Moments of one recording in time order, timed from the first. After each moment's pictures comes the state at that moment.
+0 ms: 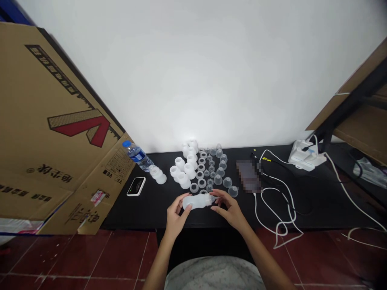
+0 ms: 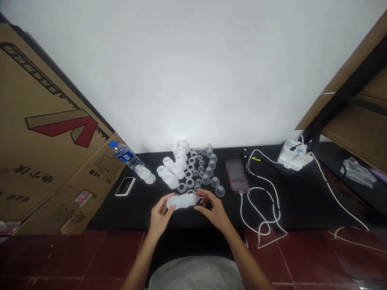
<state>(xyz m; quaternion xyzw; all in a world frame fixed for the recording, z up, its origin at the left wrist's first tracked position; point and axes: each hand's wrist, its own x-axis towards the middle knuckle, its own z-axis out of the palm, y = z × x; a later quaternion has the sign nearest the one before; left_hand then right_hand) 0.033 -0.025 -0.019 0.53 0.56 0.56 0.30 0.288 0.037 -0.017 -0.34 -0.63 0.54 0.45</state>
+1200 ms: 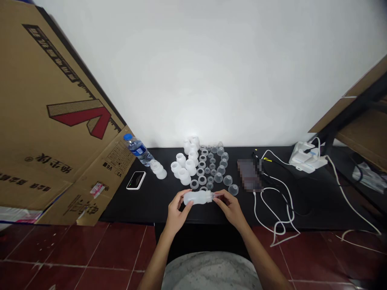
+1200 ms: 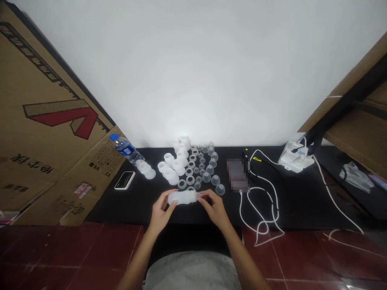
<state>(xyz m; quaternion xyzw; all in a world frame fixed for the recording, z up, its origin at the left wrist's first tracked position) 0.036 -0.026 -0.018 0.55 0.56 0.55 0.29 0.289 0.037 -0.018 -0.40 -0.66 0.48 0.43</state>
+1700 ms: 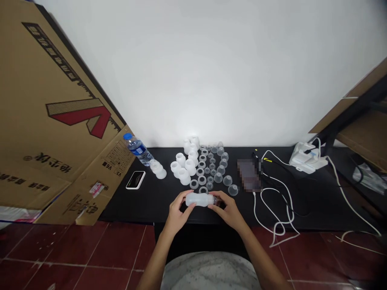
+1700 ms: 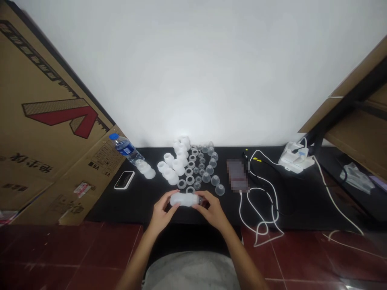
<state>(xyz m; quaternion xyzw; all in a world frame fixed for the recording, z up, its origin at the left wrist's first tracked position) 0.035 -0.027 -0.016 0.61 0.55 0.50 0.28 0.287 0.033 -0.005 -0.37 -0.70 0.48 0.39</state>
